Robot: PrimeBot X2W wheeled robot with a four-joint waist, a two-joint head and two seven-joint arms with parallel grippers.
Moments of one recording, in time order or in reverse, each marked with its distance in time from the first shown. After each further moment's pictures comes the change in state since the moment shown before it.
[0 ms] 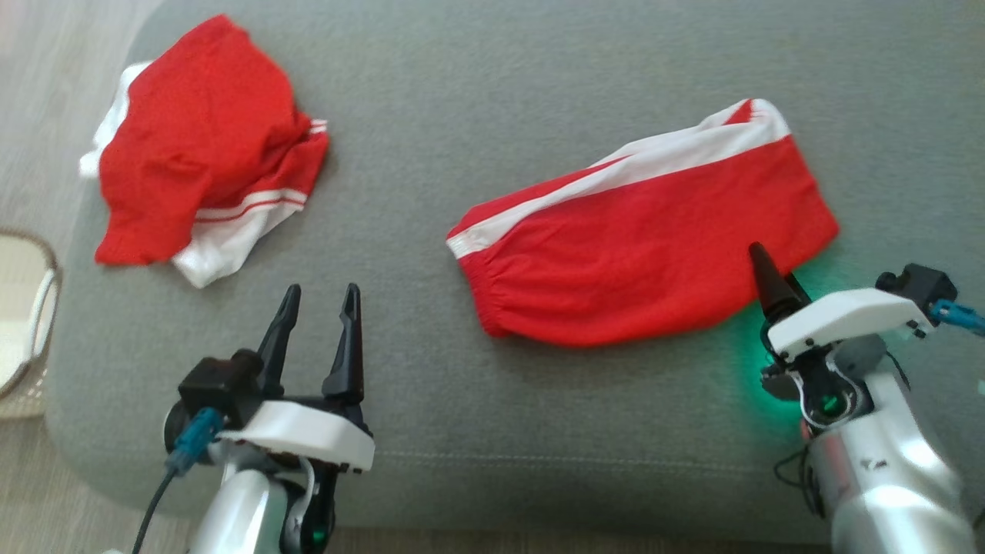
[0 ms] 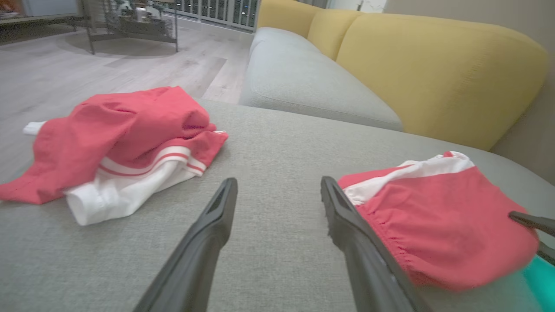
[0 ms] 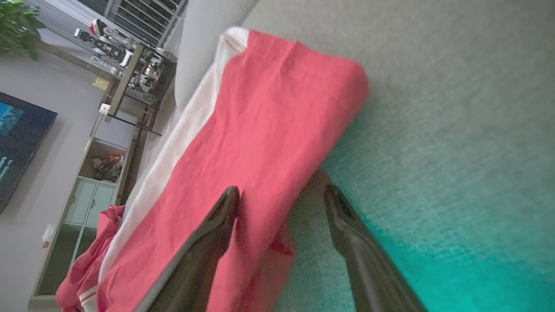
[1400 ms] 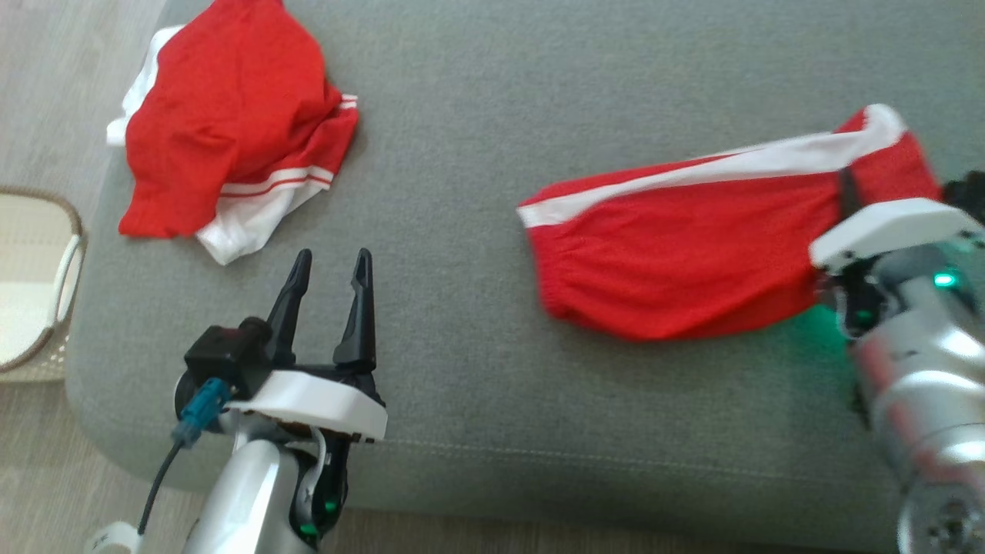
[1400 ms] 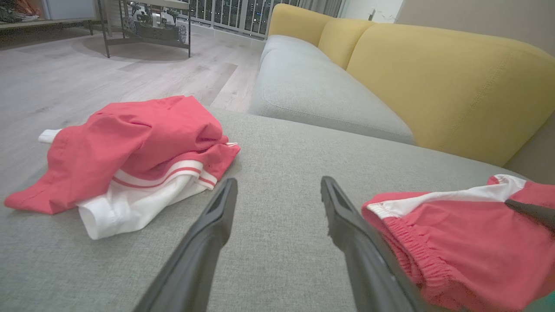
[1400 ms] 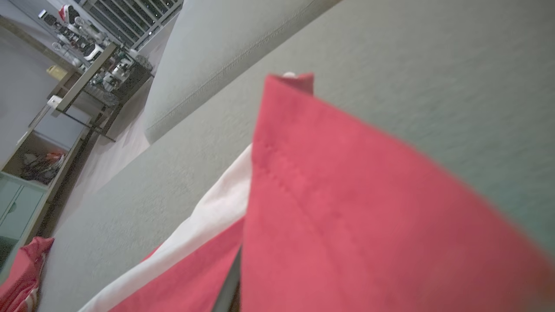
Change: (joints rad) left arm -0.069 -0.002 -0.039 -0.006 -0.032 0.025 0.000; right arm -0.379 -0.078 -0.135 0.480 -0.354 0.000 -0.264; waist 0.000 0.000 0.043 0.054
